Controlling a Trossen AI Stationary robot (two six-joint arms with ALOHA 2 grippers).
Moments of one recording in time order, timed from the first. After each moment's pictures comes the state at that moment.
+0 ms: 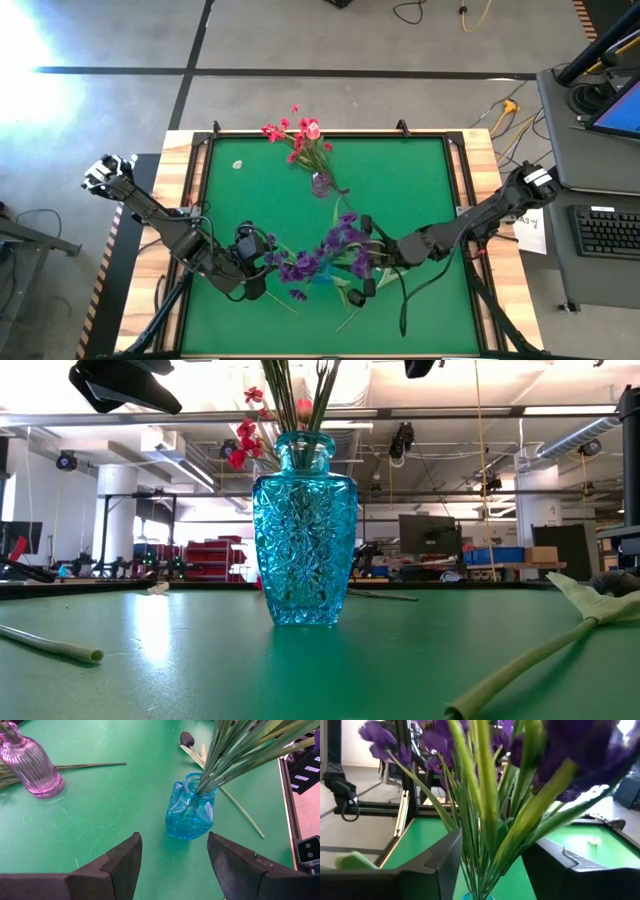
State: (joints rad) left arm -0.65 1.26 0.92 -0.49 -0.65 -0.78; right arm 0.44 1.51 0.86 0.57 0.42 -0.02
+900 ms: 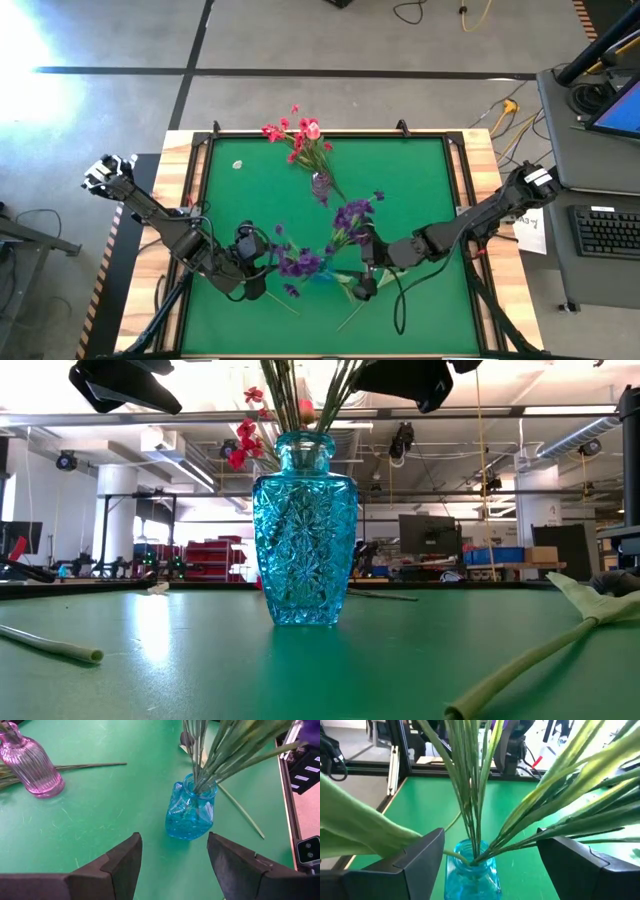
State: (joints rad) left arm -0.65 1.26 0.92 -0.49 -0.65 -0.78; right arm 0.43 1.51 0.86 0.34 0.42 0.08
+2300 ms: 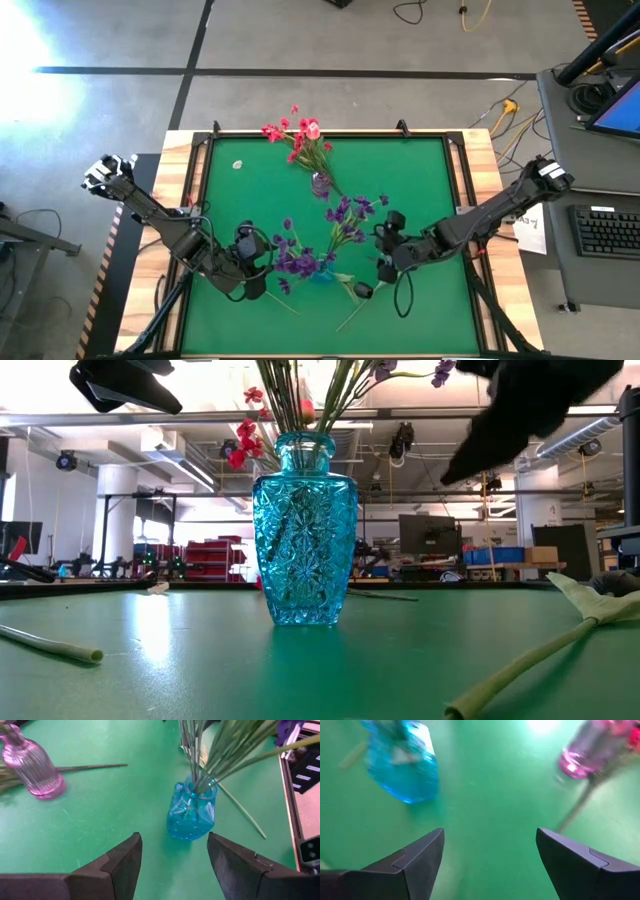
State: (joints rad) left arm -0.65 1.26 0.92 -0.49 -0.66 -0.77; right arm 0.44 1.36 0.79 -0.28 0.51 0.45
